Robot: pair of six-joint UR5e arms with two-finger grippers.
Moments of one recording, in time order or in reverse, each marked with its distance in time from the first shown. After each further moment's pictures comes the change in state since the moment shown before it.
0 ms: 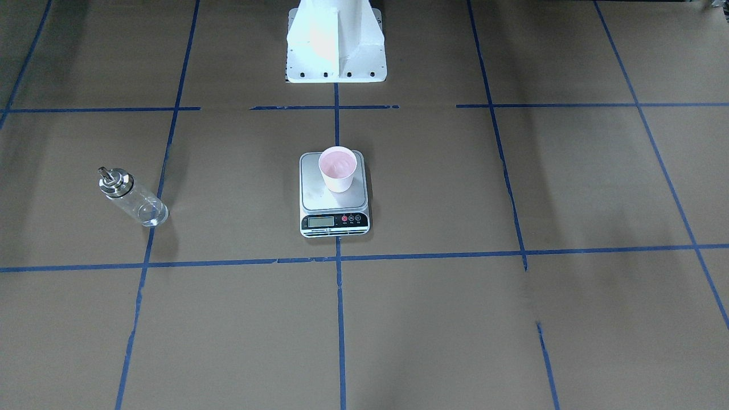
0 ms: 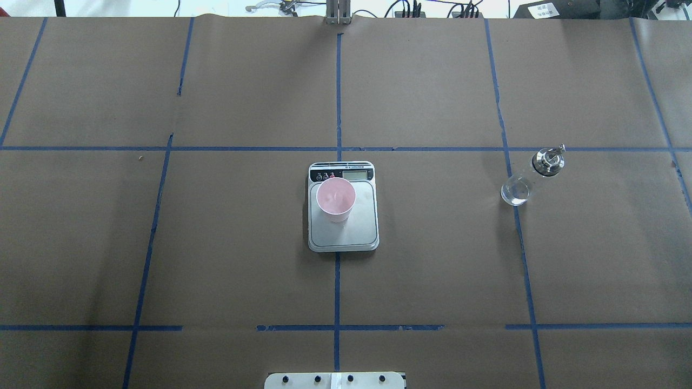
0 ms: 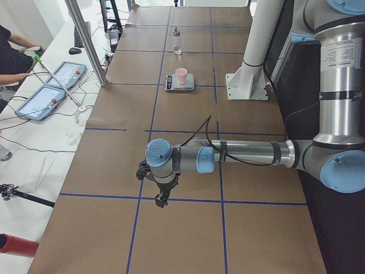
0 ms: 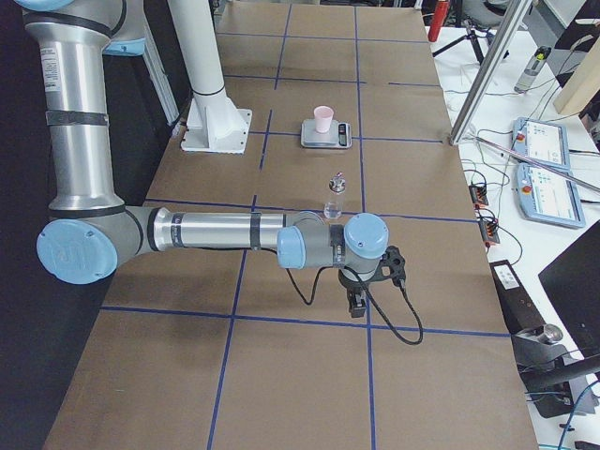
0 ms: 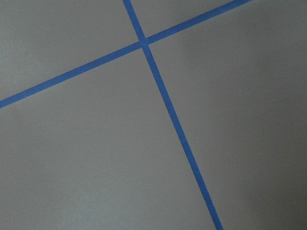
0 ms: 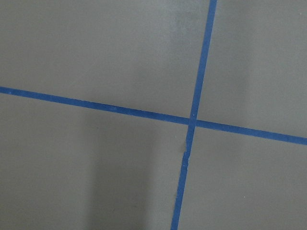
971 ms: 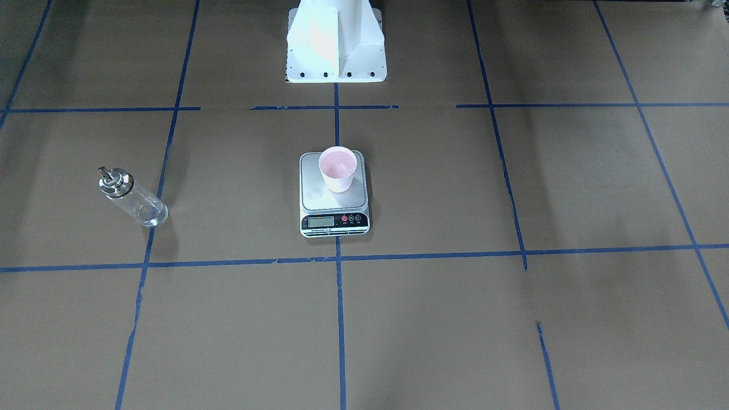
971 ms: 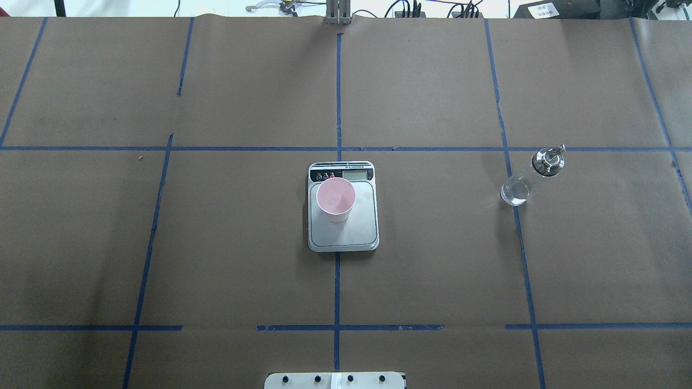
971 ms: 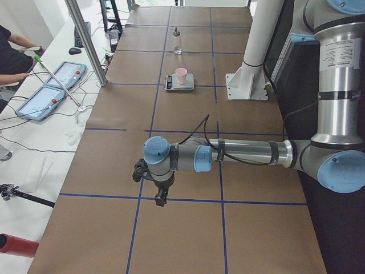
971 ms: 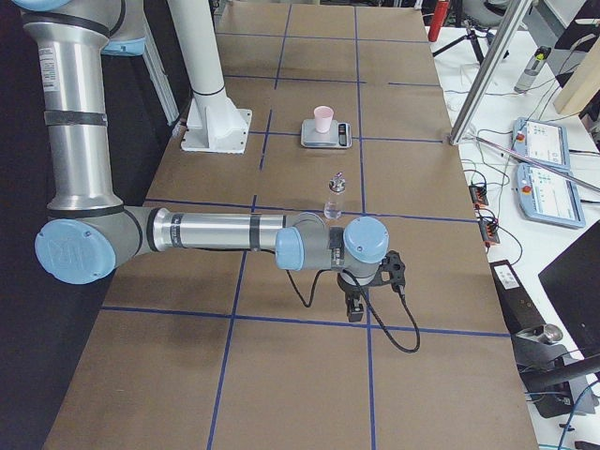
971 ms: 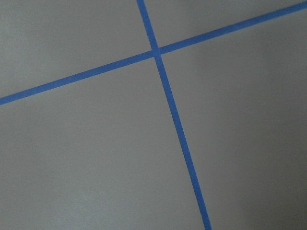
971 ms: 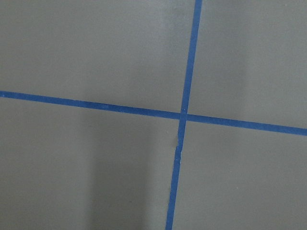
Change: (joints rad) left arm -0.001 -0.014 0.003 -0.028 -0.001 -0.245; right arm 0.014 -0.001 -0.007 -0.029 -0.005 0.000
